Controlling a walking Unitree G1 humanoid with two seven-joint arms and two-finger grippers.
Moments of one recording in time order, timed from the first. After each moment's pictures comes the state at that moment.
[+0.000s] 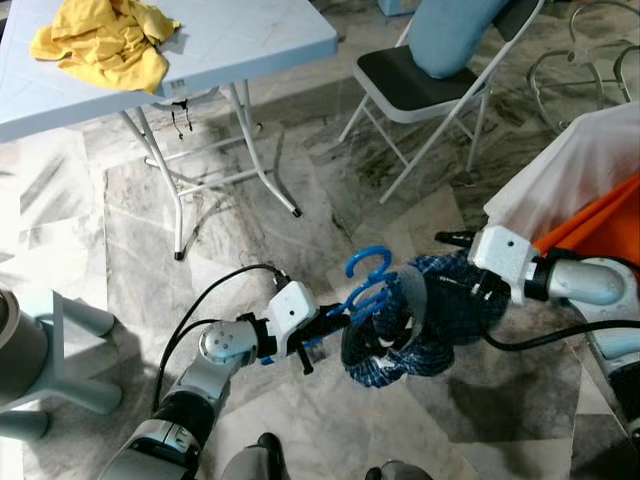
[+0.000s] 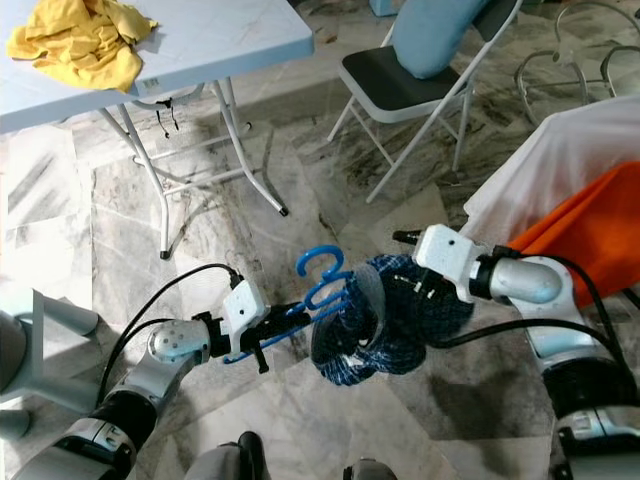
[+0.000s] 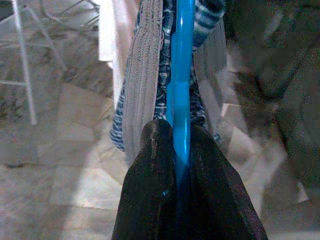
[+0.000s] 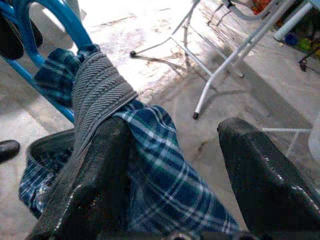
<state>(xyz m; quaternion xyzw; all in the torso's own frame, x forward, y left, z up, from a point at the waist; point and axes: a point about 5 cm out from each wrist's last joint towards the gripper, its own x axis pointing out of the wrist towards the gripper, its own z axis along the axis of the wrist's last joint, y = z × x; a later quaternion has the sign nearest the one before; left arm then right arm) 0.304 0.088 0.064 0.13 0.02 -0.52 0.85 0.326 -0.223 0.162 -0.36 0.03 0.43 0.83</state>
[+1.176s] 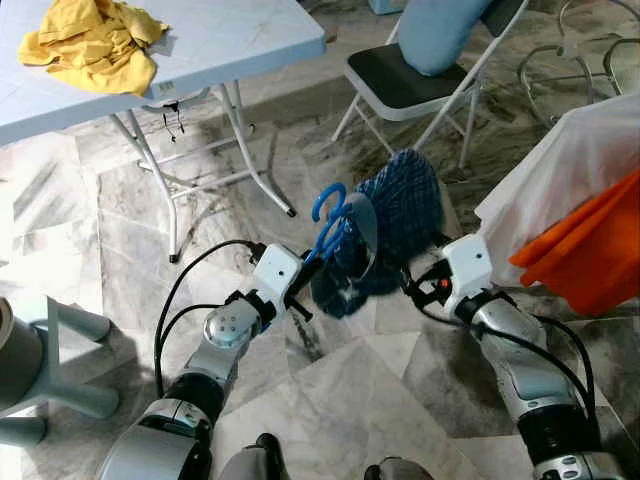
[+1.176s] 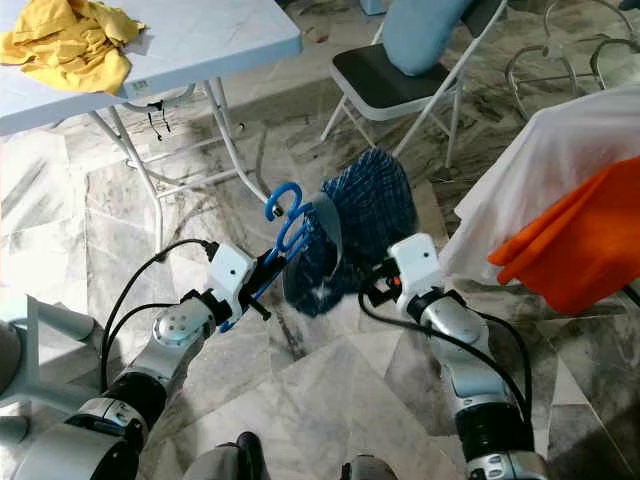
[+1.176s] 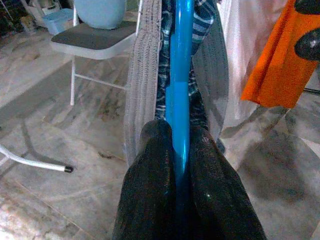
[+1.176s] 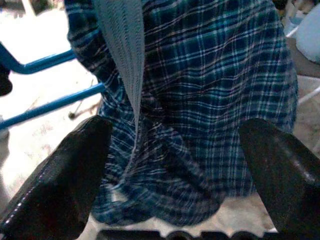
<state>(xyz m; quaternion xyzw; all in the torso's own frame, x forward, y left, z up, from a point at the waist) 0.335 0.095 0.085 0.10 -0.02 -0.32 0.94 0.323 -0.169 0.114 -0.08 0.01 0.22 0.97</state>
